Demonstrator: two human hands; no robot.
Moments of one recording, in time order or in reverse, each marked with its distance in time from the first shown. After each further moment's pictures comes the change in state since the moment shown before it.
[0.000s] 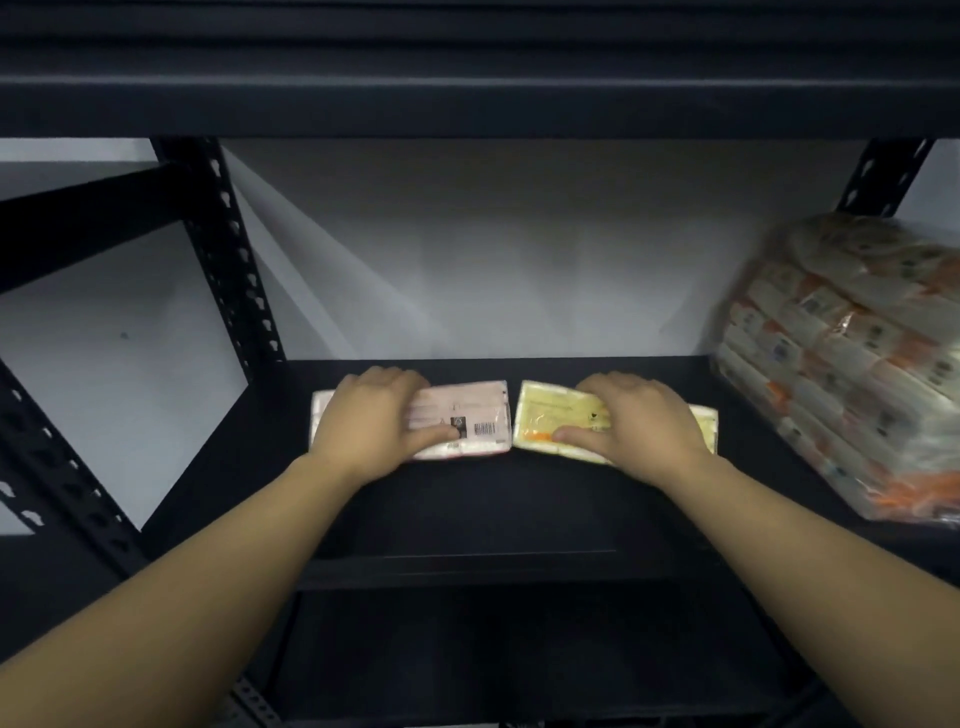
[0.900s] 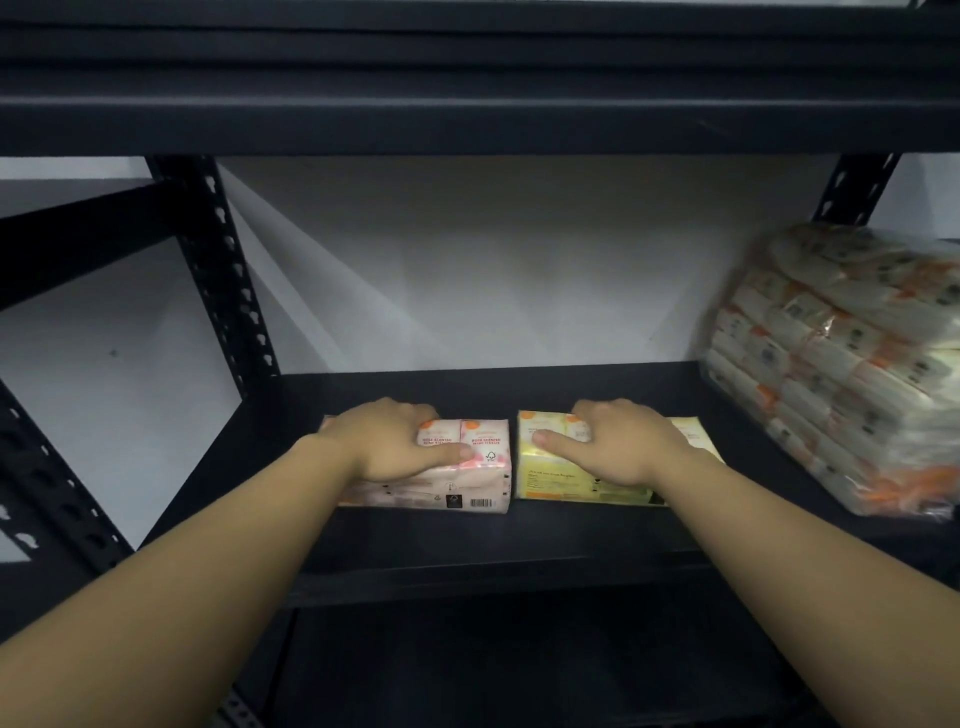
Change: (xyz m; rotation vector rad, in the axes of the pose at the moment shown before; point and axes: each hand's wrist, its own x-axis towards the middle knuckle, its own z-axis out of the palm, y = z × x) left_hand 0.018 0.008 -0.021 -0.093 -0.616 -0.034; right_hand 0.007 -0.026 -0.013 0.013 -0.438 0.176
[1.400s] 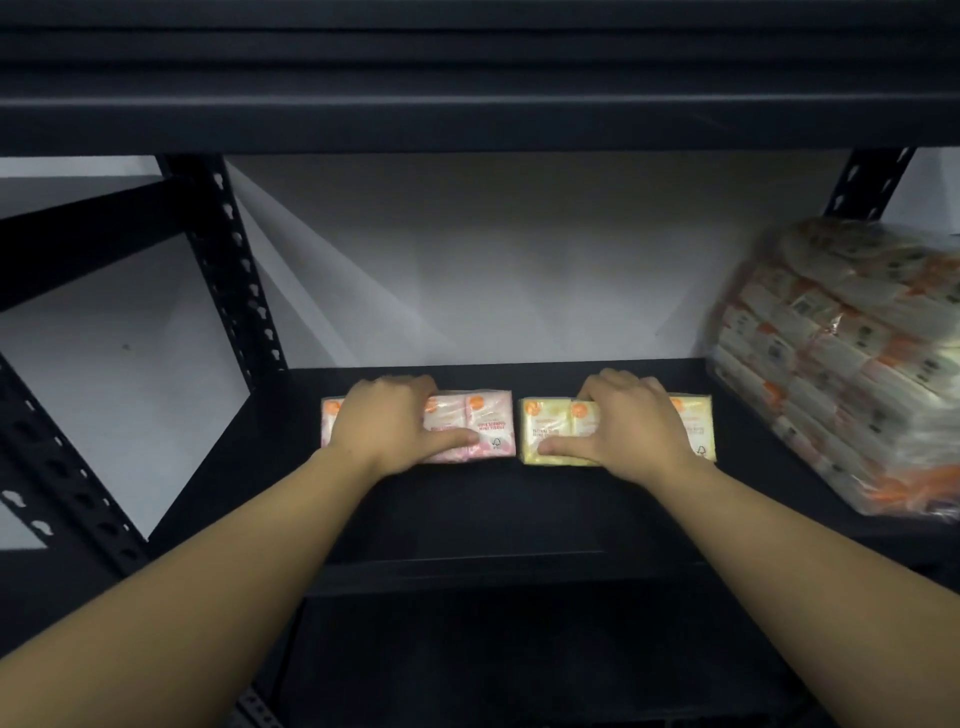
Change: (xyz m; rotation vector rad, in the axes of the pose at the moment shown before) left_hand 0.003 0.004 0.014 0.134 0.512 -0.011; right_hand 0.004 0.008 0.011 -0.021 0.426 -0.103
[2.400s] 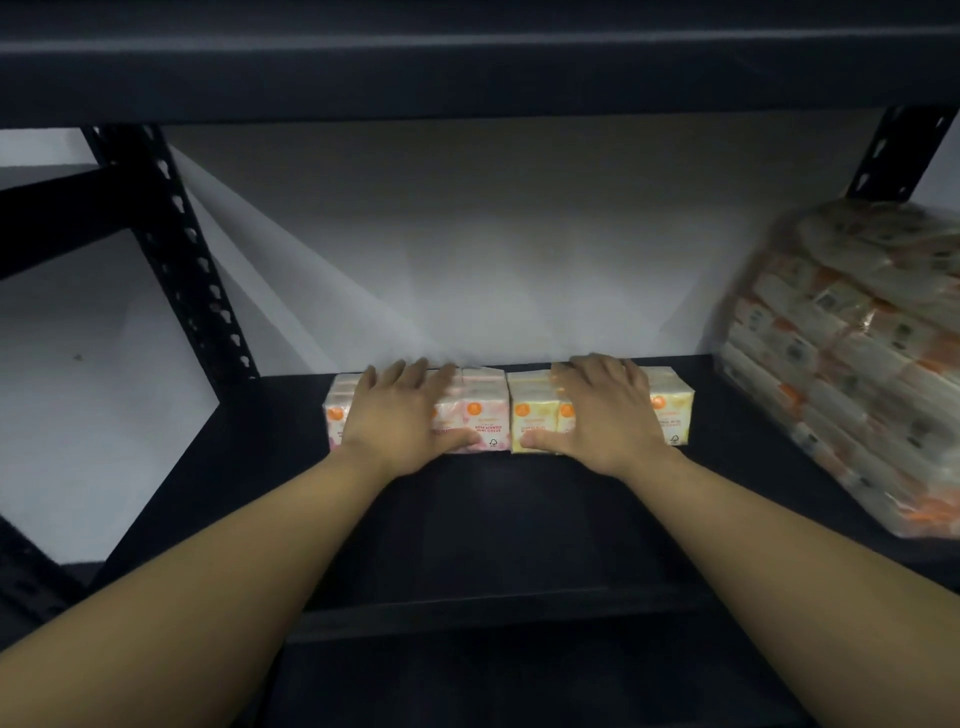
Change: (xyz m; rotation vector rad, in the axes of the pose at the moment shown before) left_hand 0.052 0.002 0.049 0.171 -0.052 0.024; right_hand 0.047 0.014 0.048 -0.068 -0.036 0.011
